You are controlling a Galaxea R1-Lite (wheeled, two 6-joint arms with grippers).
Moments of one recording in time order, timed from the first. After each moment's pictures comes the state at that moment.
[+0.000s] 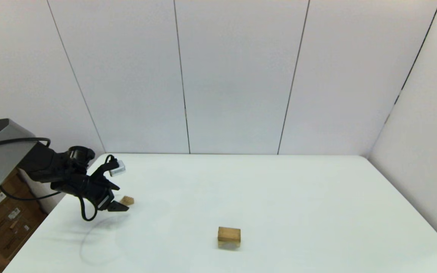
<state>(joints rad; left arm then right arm) 0.19 2.40 -1.33 0.14 -0.51 0.97 0.01 0.00 -0.03 0.09 0.01 -0.02</state>
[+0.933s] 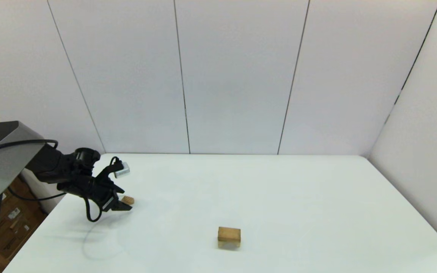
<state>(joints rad) 0.17 2.43 -1.34 0.14 -0.51 0.96 0.01 0.00 -0.03 0.09 0.01 -0.02</state>
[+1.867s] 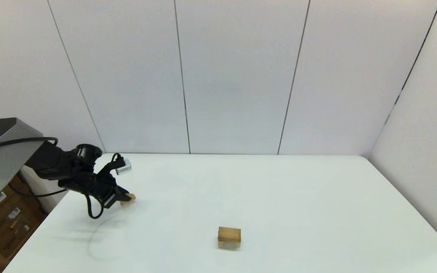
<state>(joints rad) 0.13 2.38 -1.34 0.14 -0.52 0.96 0.01 0.00 -0.03 0.09 0.01 -0.02</state>
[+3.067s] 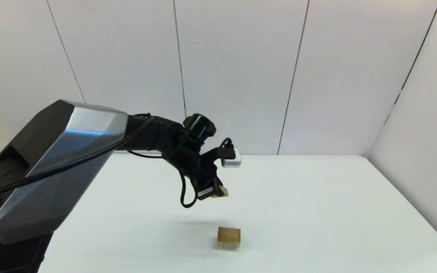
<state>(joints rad) -0.58 2.32 -1.76 0.51 -0.36 0.83 0.01 0.00 -0.03 0.09 0.01 -0.02</state>
